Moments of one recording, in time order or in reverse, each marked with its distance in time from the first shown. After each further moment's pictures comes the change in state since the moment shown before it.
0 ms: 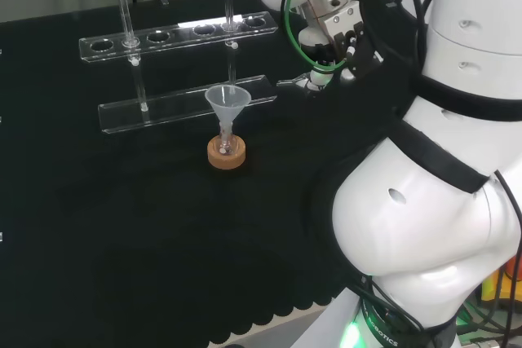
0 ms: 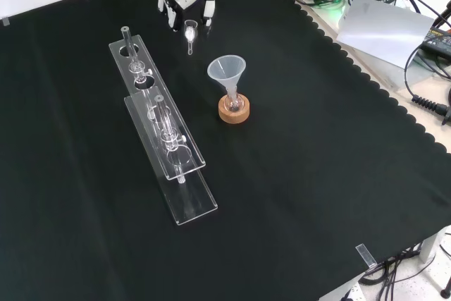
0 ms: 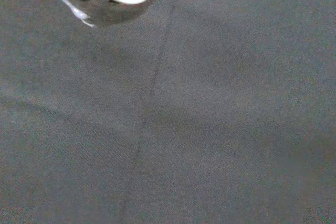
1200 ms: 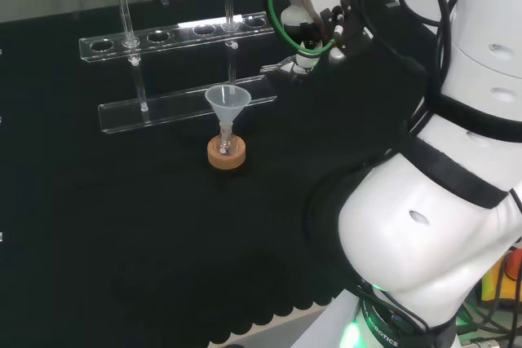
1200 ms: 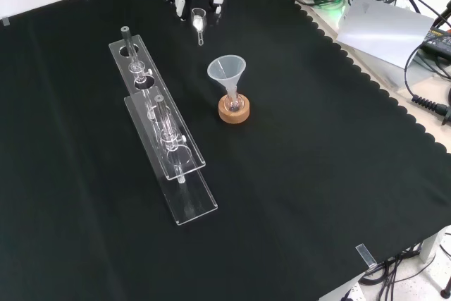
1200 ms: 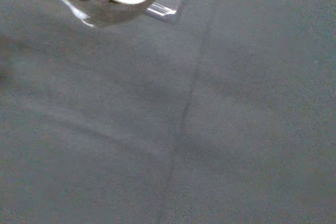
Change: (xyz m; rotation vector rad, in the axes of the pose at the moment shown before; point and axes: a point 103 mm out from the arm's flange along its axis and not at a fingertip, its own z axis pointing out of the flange) arm 0.027 -0.025 -0.059 -0.018 -0.050 -0.066
